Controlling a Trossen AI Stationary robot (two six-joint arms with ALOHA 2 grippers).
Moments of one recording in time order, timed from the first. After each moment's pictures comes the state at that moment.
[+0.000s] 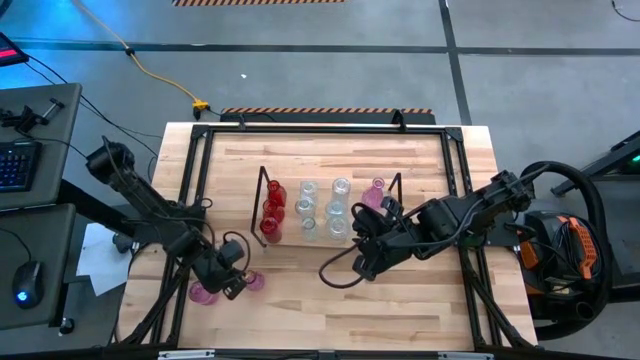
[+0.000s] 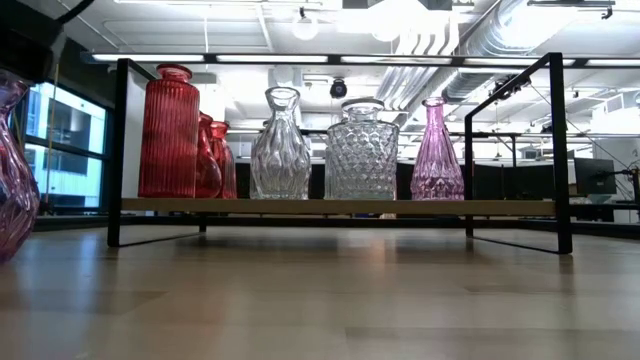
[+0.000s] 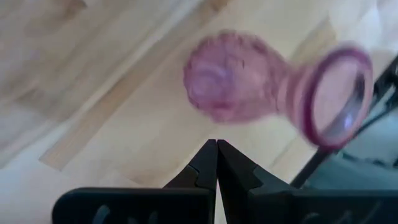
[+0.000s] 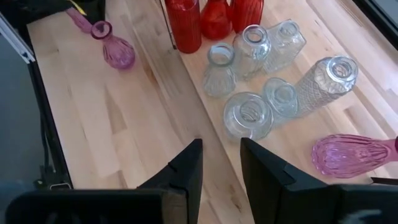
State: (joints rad) left arm -0.78 1.22 0.68 -0.58 -0.10 -1.60; right arm 0.47 1.74 1.98 -1.33 0.45 0.82
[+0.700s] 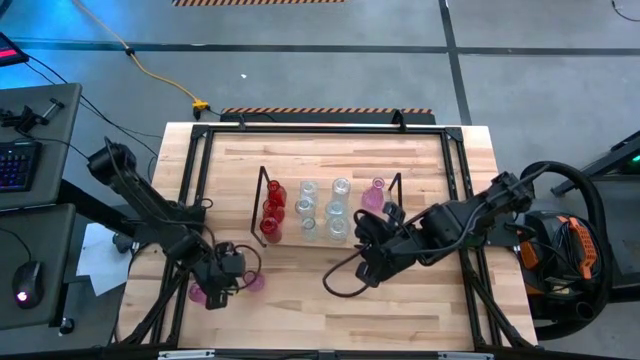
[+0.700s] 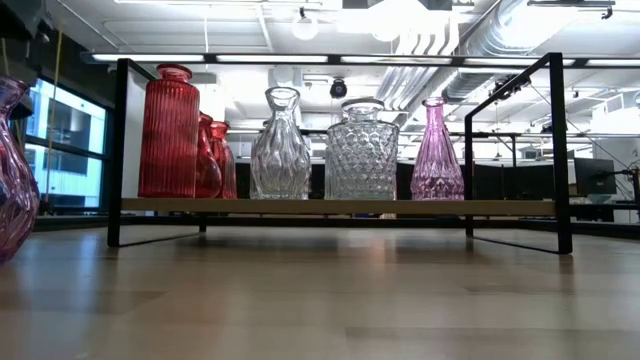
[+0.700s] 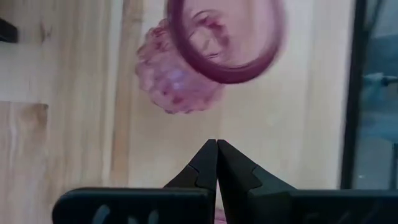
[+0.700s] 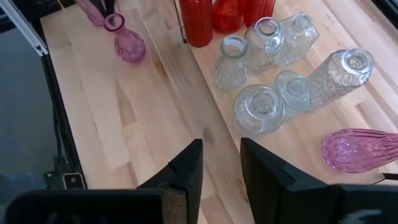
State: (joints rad) left arm -0.81 1.24 0.68 -0.57 -0.10 -0.90; right arm 0.50 1.74 1.98 -1.33 0.44 0.84
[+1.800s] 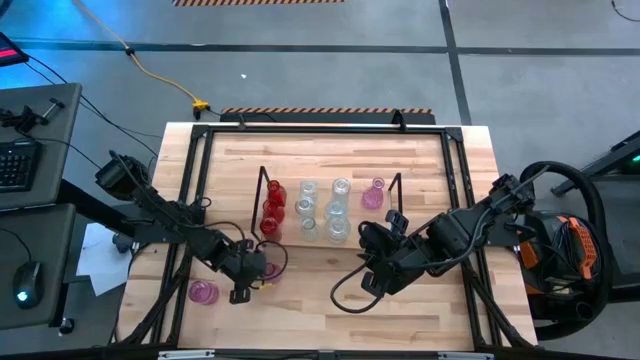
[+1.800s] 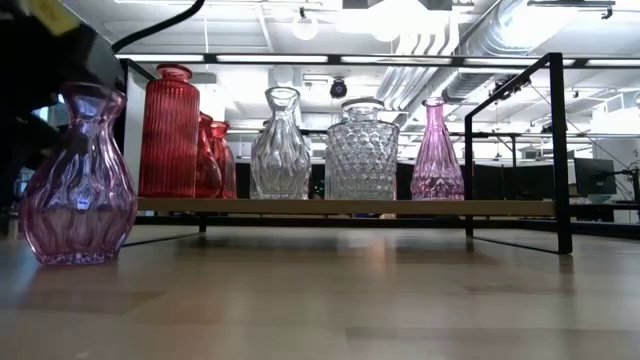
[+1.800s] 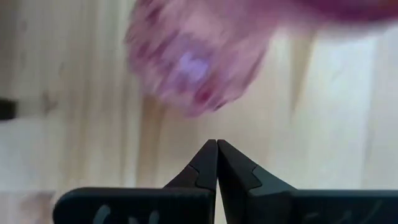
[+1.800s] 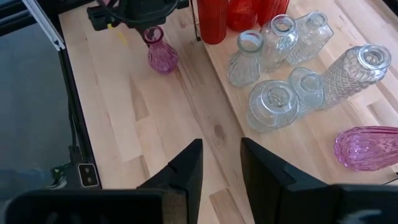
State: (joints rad) left arm -0.62 1.45 0.68 -0.38 -0.04 -0.72; right arm 0.57 1.74 1.98 -1.32 0.46 0.87
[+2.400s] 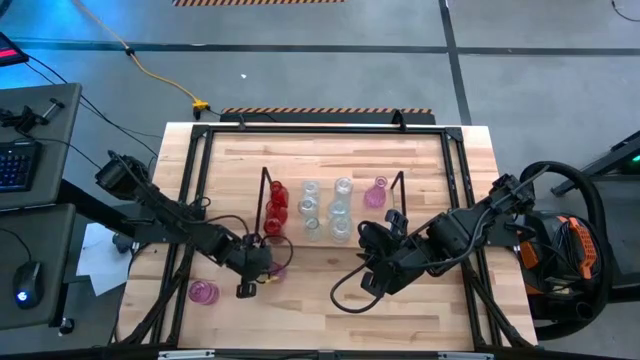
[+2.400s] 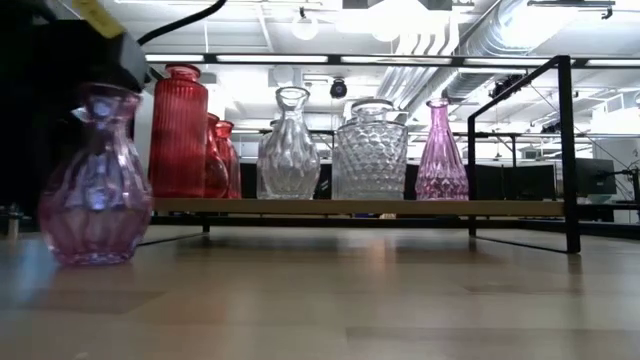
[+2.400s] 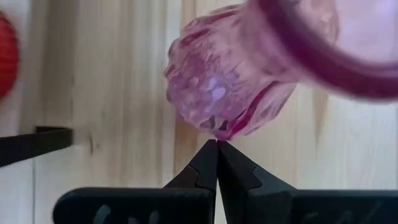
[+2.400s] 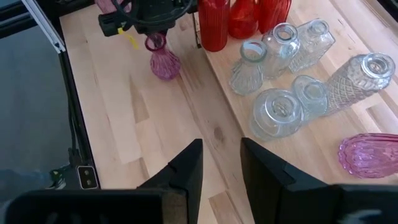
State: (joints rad) left arm -0.56 1.45 0.68 -0.35 -0.09 -0.59; right arm 0.56 1.74 1.98 -1.31 0.47 0.86
